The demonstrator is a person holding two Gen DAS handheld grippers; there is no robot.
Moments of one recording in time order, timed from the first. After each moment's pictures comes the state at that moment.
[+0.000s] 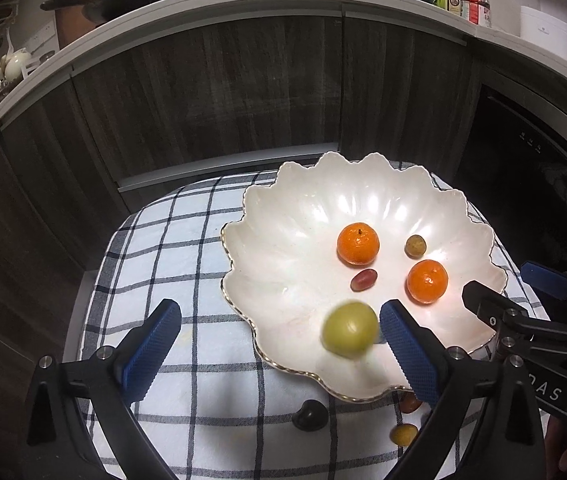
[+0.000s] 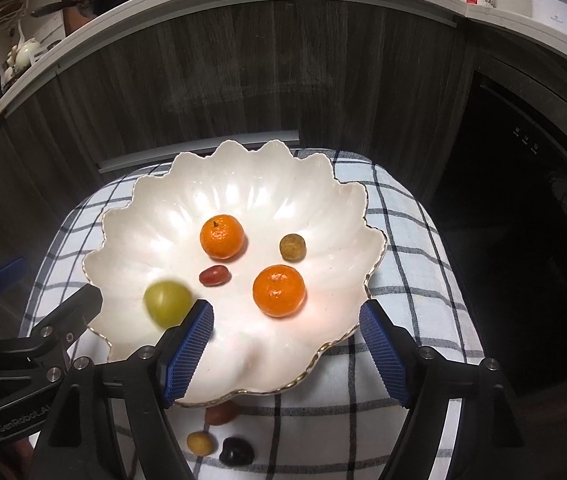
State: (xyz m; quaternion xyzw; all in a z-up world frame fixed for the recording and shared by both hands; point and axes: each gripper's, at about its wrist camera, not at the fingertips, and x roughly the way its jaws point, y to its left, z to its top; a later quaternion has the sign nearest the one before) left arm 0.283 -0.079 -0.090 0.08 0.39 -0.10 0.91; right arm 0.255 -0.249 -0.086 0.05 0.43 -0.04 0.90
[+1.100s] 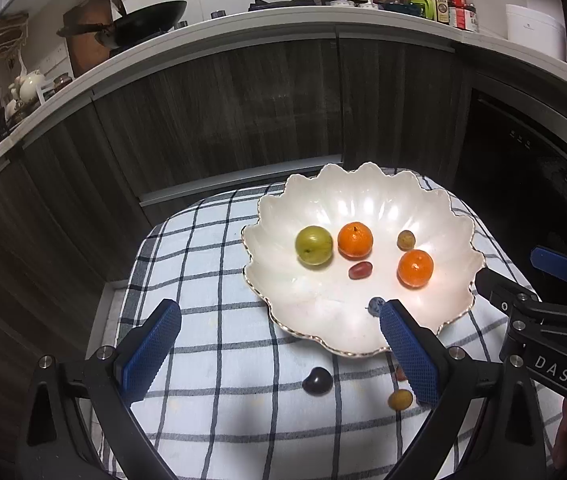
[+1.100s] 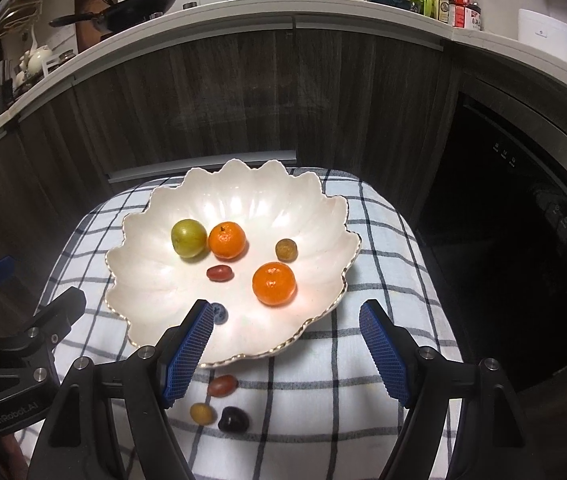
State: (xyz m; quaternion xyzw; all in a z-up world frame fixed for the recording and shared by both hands) left arm 0.233 -0.072 -0.063 0.10 0.36 -0.08 0.92; right arm 0.209 -0.251 -0.060 0.03 0.39 -0.04 0.92
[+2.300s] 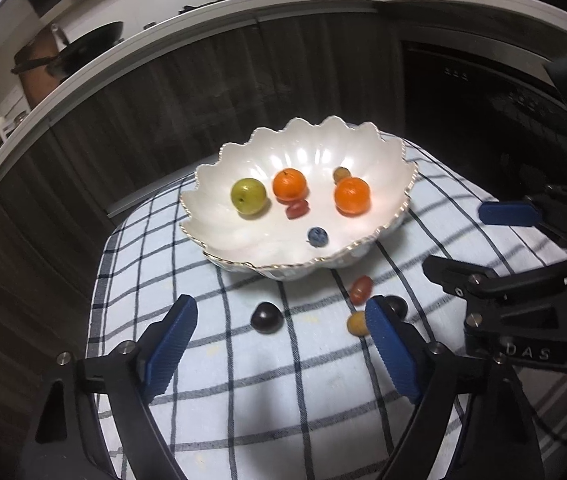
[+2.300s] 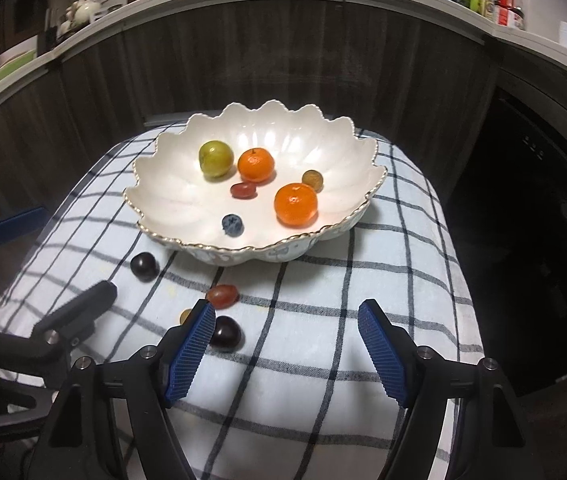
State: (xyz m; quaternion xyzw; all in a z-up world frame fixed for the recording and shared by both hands) left arm 0.167 -0.100 -0.107 0.18 0.35 -0.16 0.90; right arm 0.158 -0.248 -0.102 -0.02 0.42 0.04 0.90
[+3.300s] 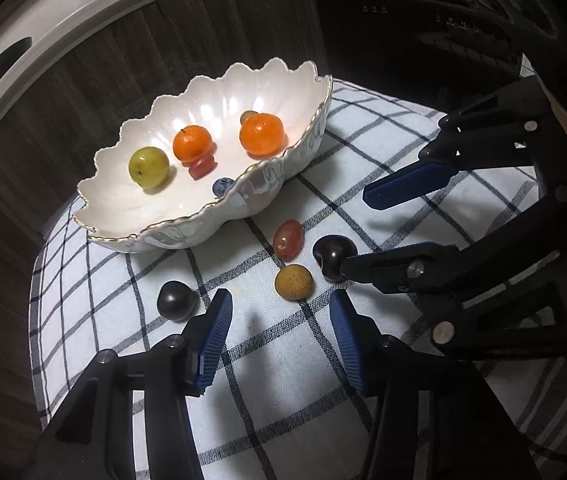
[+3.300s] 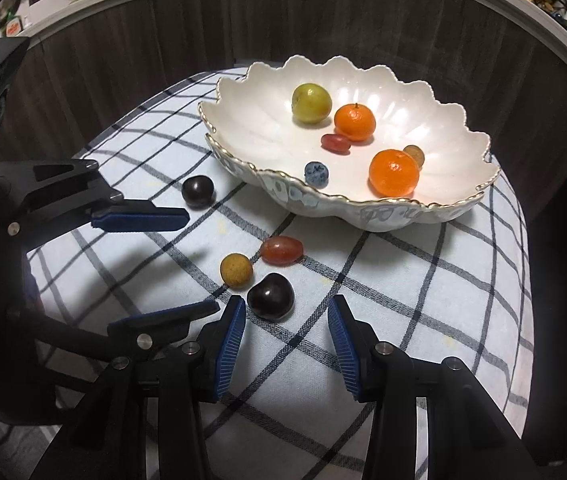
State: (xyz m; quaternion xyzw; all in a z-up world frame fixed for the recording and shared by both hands) left arm 0.169 -0.132 -0.174 0.25 0.38 -0.26 0.85; right arm 0.166 -0.225 -0.147 -0.11 0.46 0.19 0.86
